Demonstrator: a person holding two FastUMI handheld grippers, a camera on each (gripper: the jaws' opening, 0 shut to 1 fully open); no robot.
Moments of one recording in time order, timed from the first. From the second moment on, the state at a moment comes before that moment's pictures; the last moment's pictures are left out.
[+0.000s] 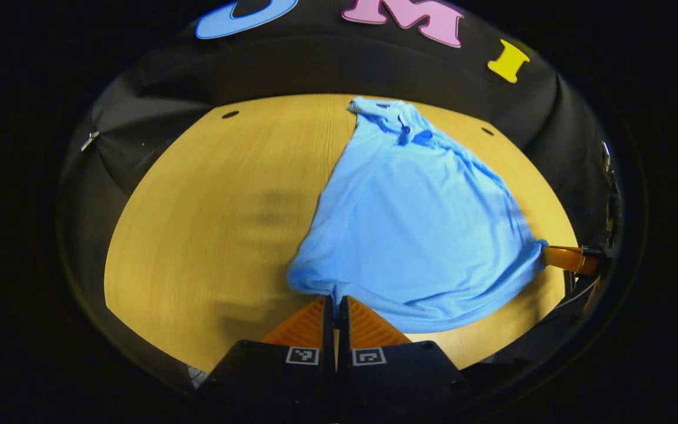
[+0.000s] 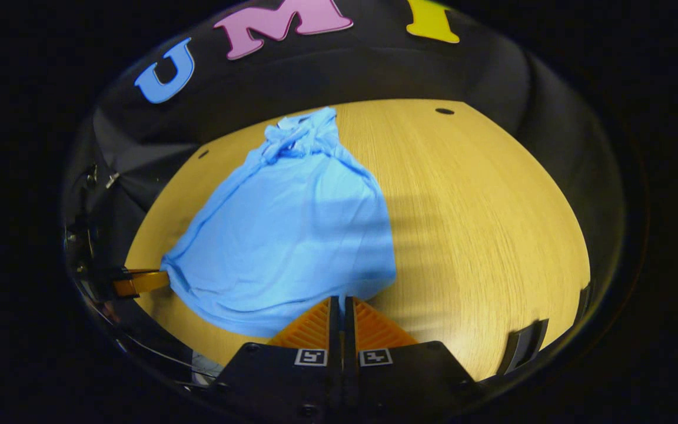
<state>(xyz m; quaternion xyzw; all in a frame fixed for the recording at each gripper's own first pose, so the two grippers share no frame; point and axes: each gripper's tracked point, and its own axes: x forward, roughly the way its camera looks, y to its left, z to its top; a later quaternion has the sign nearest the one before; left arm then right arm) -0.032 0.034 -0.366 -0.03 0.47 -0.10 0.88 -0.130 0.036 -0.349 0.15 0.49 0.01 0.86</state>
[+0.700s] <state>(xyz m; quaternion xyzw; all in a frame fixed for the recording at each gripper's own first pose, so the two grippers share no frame) 0.287 -0.011 -0.267 -0.09 0.28 -0.06 0.95 0.174 -0.033 -0.335 0.17 0.32 -0.04 0.93</state>
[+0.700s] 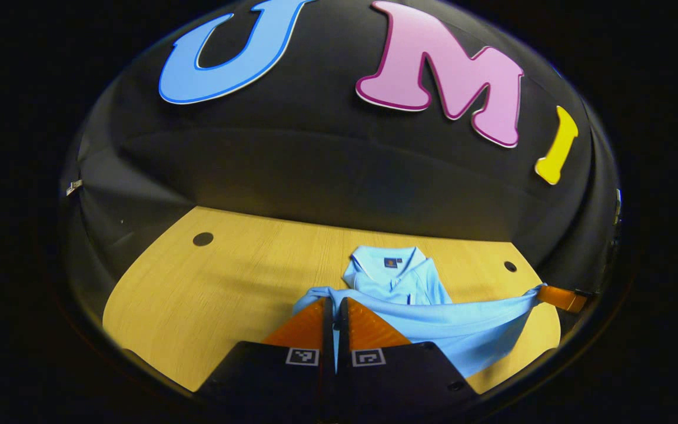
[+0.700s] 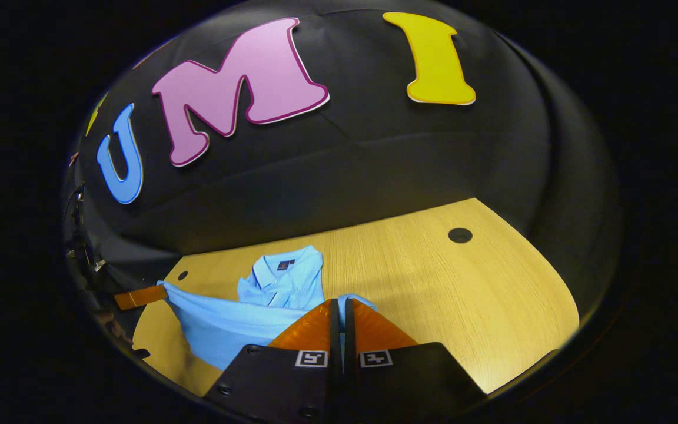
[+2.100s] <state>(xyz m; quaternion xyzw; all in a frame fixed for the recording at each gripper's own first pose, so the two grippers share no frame) 0.452 -0.016 -0.385 -0.03 0.27 0.00 0.96 0.368 -0.038 -0.506 0.14 0.34 -0.07 0.93</state>
